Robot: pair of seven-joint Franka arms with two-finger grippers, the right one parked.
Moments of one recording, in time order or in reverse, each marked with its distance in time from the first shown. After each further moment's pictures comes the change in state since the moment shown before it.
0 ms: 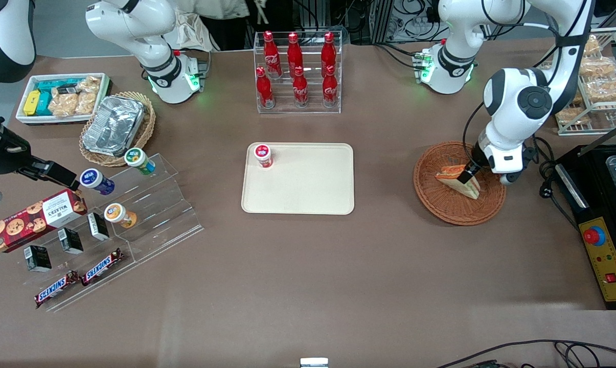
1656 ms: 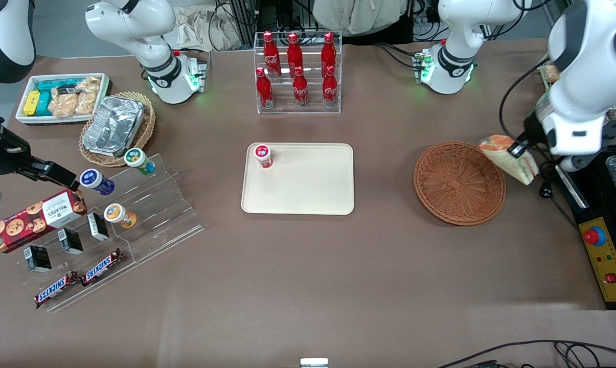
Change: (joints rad) arm -0.017 -0.070 0.005 0.679 0.064 -0.840 0.178
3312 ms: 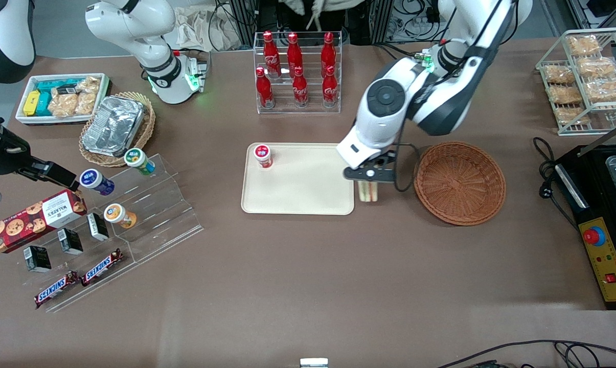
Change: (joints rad) arm -0.273 0.398 -0.321 0.002 -0.029 0.404 0.158
